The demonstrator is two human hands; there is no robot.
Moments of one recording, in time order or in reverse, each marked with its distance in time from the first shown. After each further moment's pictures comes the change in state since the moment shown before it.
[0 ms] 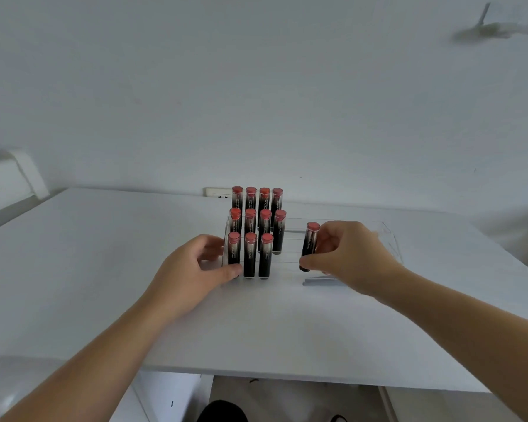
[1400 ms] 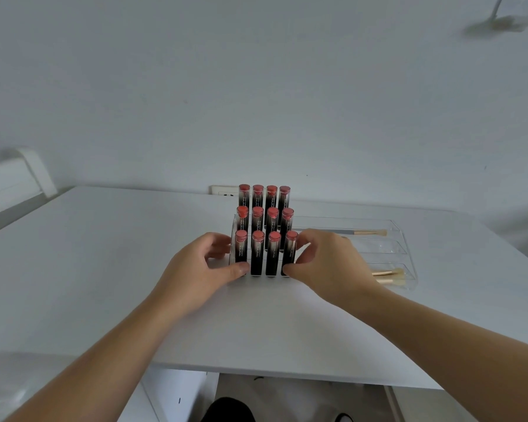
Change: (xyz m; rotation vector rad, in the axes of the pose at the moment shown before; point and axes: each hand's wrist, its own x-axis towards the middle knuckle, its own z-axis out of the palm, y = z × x) left_hand 0.002 -0.003 0.002 -0.004 0.011 0.012; right_hand 0.005 -0.001 0.044 -0.161 0.032 -0.025
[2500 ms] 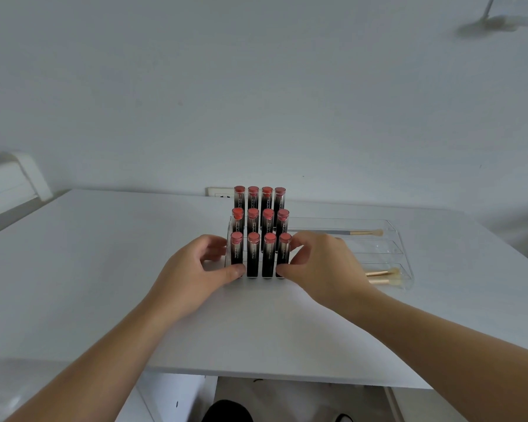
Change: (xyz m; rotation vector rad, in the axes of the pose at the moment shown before) left_hand 0.000 -0.002 0.000 0.005 -0.002 0.023; right_hand -0.002 -0.001 0.002 0.004 0.022 -0.017
